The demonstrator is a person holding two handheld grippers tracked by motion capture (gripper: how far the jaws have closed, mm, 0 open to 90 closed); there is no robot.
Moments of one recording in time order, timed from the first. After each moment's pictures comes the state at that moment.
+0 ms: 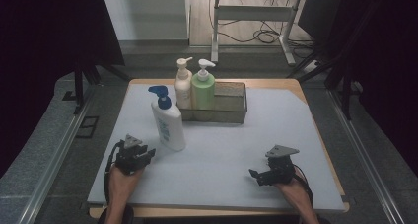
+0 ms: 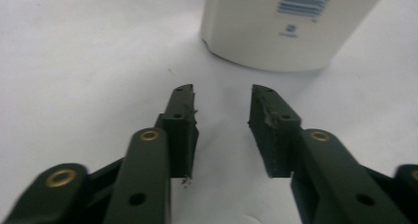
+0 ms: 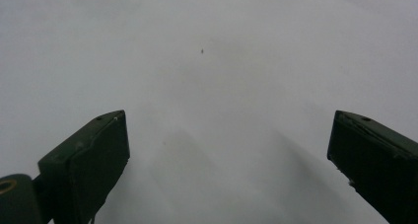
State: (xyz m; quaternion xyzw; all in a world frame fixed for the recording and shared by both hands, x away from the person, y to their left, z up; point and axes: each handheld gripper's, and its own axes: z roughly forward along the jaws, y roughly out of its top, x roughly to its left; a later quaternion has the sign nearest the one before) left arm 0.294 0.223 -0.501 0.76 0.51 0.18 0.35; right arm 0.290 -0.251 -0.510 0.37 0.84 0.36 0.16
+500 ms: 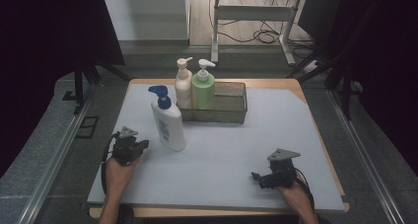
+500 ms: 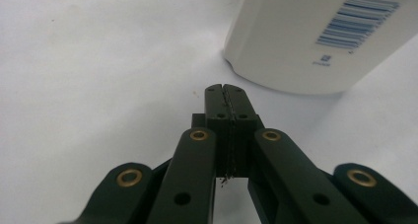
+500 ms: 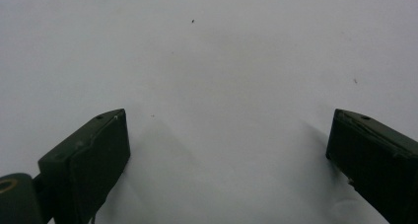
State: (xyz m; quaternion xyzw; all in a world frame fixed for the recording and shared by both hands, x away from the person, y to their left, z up) left arm 0.322 0.238 -0.497 0.76 0.51 0.16 0.35; right arm 0.286 -0.257 -0.522 0.39 0.84 0.34 0.16
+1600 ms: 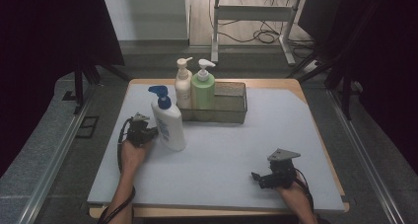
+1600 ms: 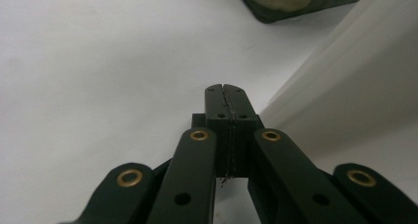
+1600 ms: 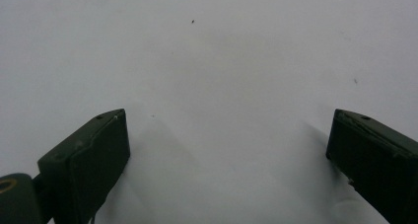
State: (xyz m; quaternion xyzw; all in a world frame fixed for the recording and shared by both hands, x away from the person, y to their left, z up) left arm 0.395 0.225 -0.525 0.77 0.50 0.14 0.38; right arm 0.285 -0.258 -0.523 0.39 0.84 0.35 0.16
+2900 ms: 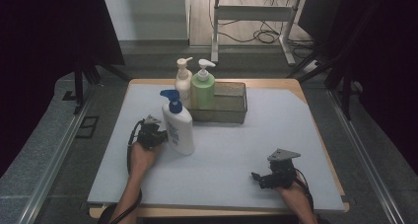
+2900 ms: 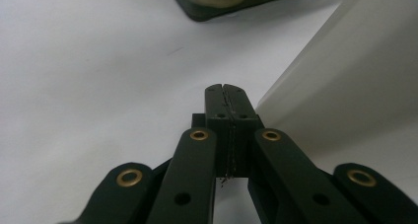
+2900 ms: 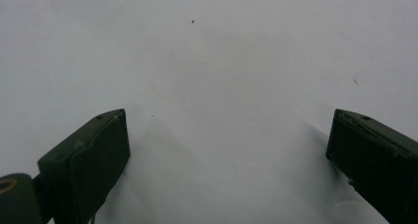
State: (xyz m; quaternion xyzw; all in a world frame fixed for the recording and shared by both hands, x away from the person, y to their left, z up) left arm 0.386 0.189 -0.524 0.79 0.47 0.12 0.38; right arm 0.285 -0.258 -0.523 0.39 0.84 0.35 0.16
